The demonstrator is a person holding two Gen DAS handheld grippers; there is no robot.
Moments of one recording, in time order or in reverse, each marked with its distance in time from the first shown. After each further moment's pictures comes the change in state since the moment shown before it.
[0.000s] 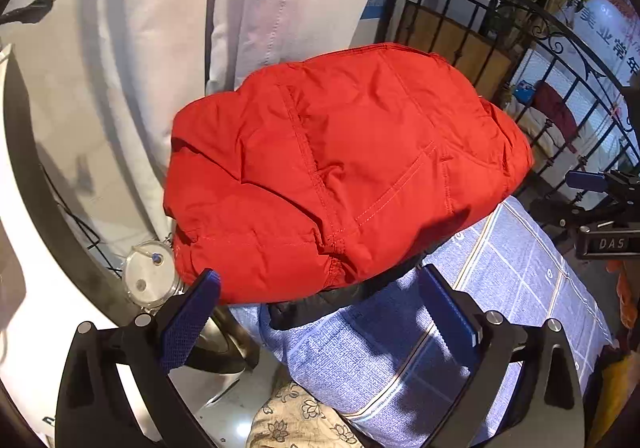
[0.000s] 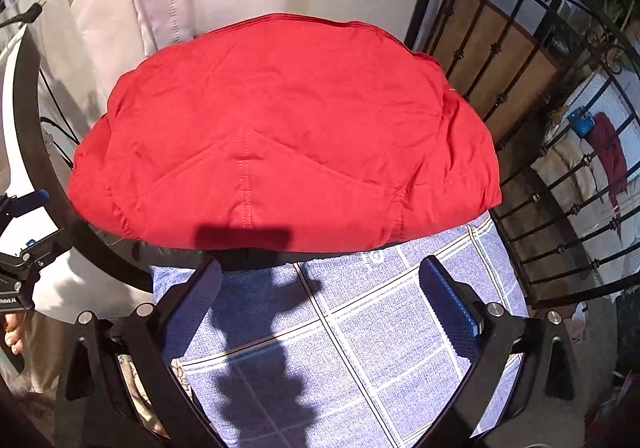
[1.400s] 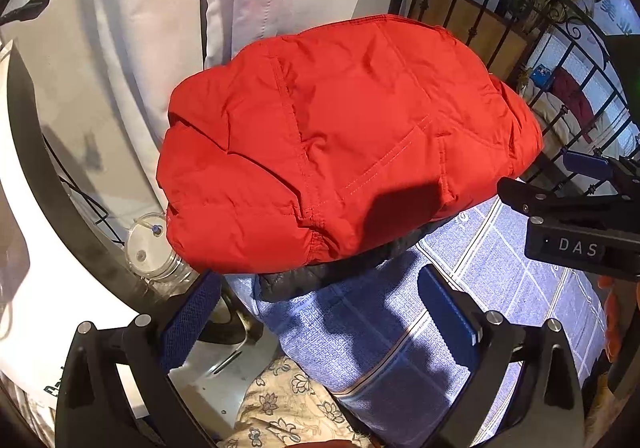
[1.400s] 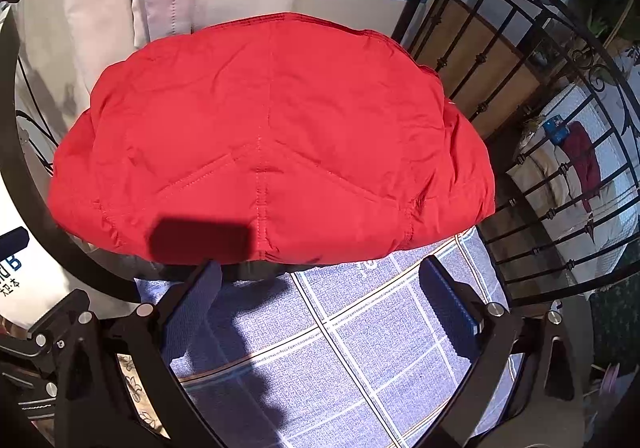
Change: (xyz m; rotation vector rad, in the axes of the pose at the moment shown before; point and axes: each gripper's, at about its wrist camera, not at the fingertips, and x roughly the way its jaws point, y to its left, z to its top) left arm 0.000 -0.022 0.002 -0.016 0.111 0.047; right arm 0.004 0.034 0.011 0.009 0.016 -0.089
